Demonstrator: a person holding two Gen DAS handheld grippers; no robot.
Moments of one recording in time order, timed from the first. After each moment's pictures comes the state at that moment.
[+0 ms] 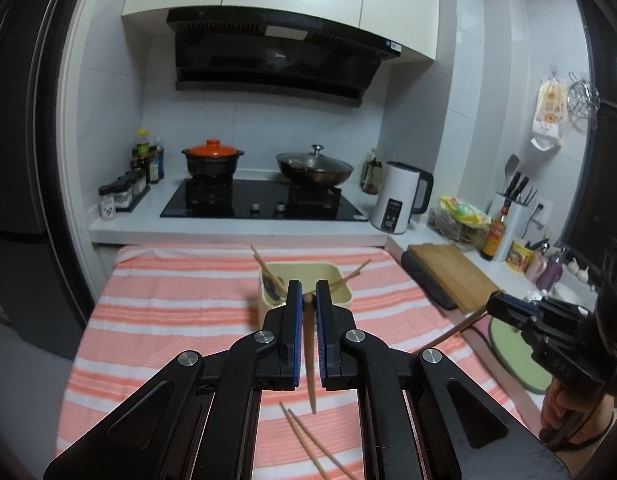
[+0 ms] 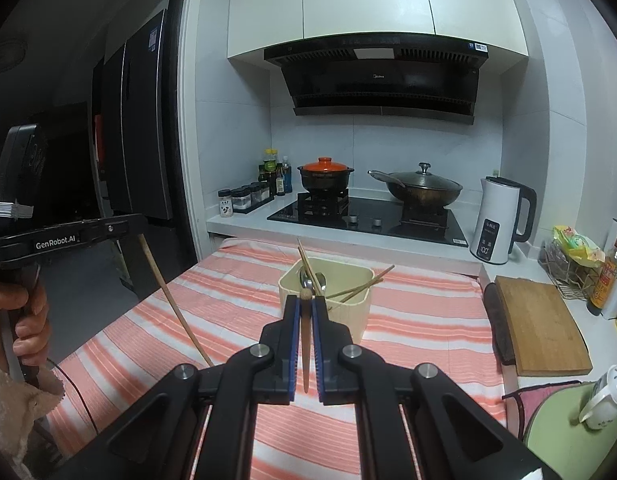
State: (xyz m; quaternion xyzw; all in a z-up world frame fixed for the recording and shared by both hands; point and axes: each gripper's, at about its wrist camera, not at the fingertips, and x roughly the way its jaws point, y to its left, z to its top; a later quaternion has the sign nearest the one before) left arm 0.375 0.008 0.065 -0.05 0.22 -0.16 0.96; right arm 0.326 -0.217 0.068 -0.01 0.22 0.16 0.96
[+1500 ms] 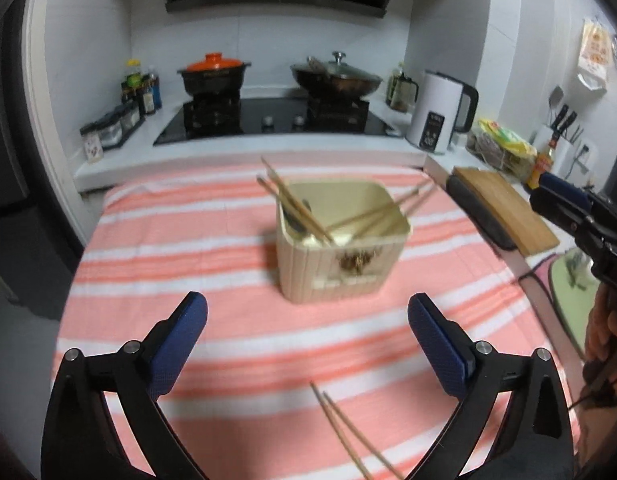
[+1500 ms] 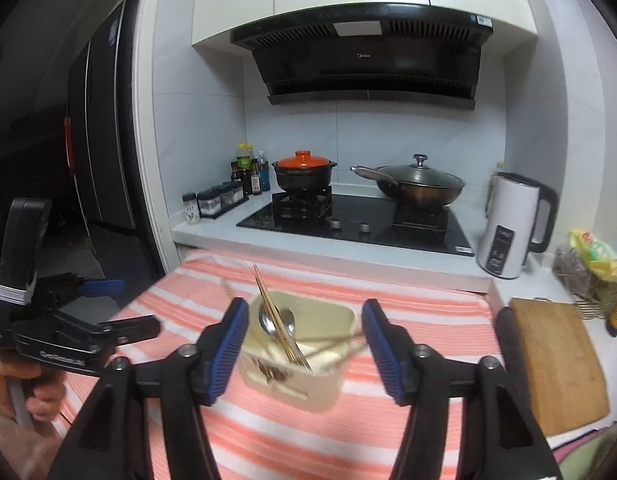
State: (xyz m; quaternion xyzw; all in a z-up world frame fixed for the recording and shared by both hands) left arm 0.467 -0.011 -0.051 0.00 0.38 -0.14 0.92; right arm 0.440 -0.223 0.028 -0.03 0.25 0.13 0.96
